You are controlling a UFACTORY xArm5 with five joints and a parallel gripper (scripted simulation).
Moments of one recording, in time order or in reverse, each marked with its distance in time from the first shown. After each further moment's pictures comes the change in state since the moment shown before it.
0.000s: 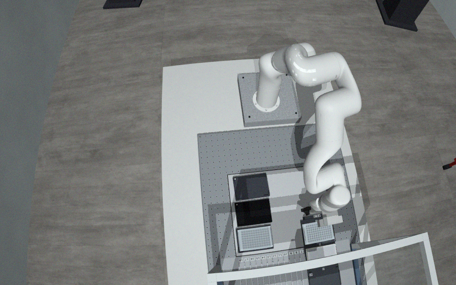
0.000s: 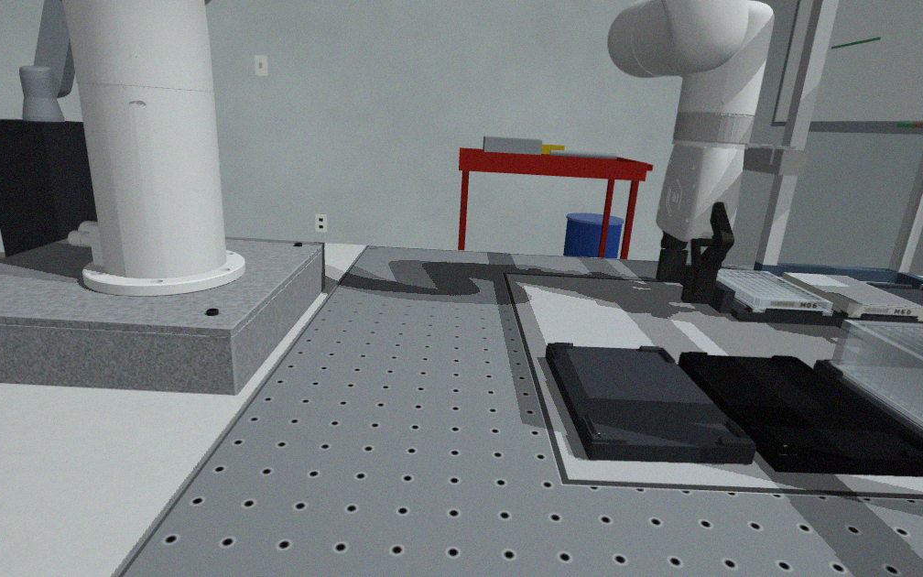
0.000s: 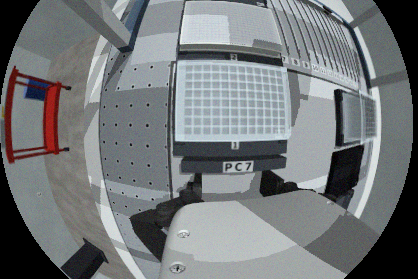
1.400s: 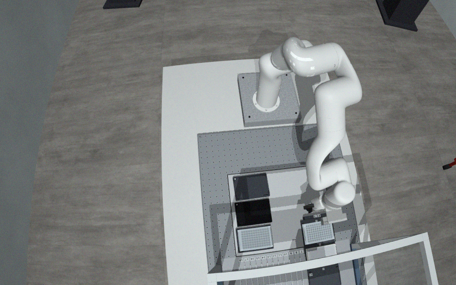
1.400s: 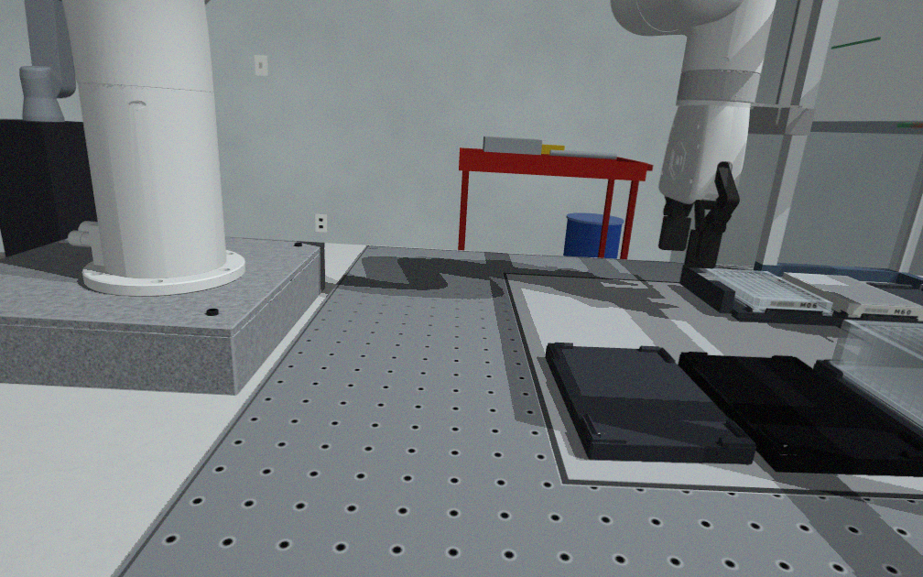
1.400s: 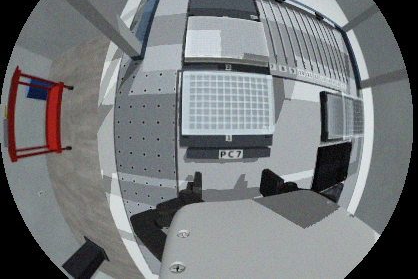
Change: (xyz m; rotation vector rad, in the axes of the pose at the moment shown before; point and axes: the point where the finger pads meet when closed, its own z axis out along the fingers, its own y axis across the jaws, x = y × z) arm -0.004 0.000 -0.040 -0.001 -0.005 -0.001
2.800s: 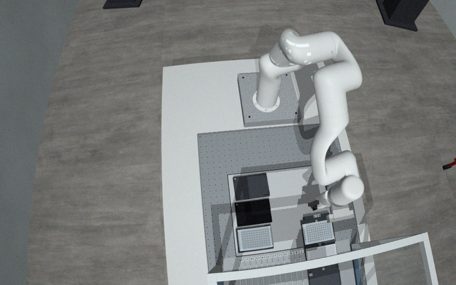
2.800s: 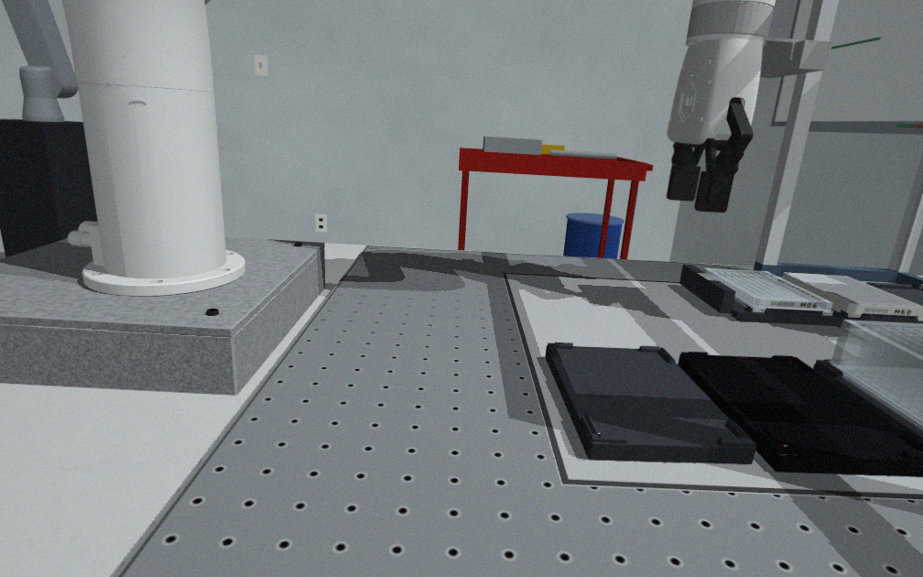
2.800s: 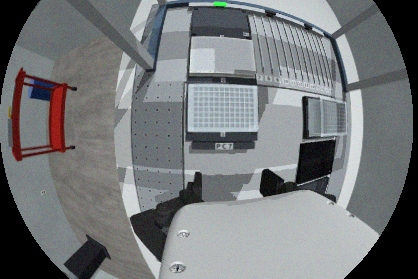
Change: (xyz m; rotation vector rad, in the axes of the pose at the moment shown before) arm 0.000 -0.001 -0.060 0.000 -0.001 0.000
